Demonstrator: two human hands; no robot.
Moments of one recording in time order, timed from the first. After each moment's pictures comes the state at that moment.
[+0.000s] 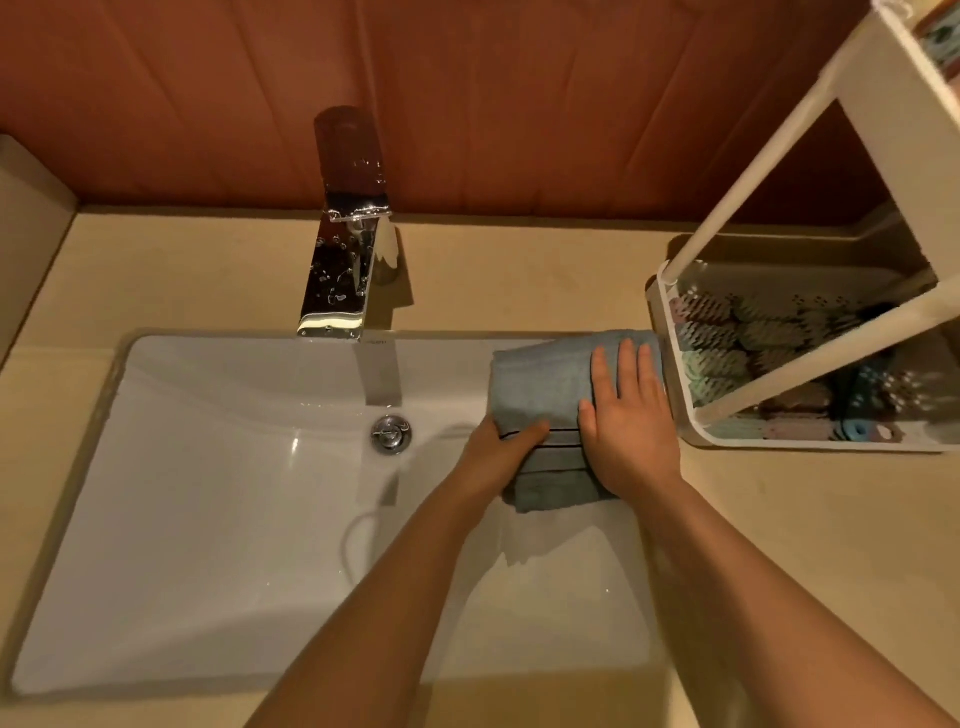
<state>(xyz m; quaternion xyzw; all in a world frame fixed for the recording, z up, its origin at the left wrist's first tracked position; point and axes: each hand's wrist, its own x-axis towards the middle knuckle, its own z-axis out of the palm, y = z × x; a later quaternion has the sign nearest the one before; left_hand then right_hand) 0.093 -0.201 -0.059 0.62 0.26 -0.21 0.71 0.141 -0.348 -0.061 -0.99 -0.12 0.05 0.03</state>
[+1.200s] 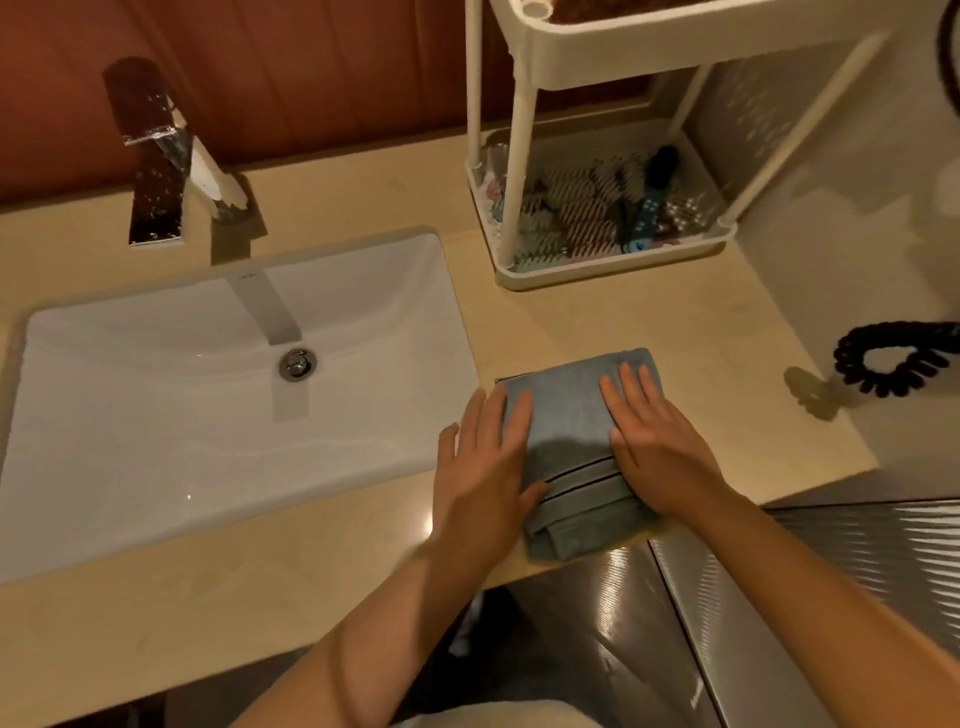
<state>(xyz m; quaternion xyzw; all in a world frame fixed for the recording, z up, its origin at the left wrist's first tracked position) -0.081 -0.343 -0.030 0.98 -0.11 -0.02 0.13 -0.047 -0.549 -0.049 -0.98 -0.12 0.11 0.07</state>
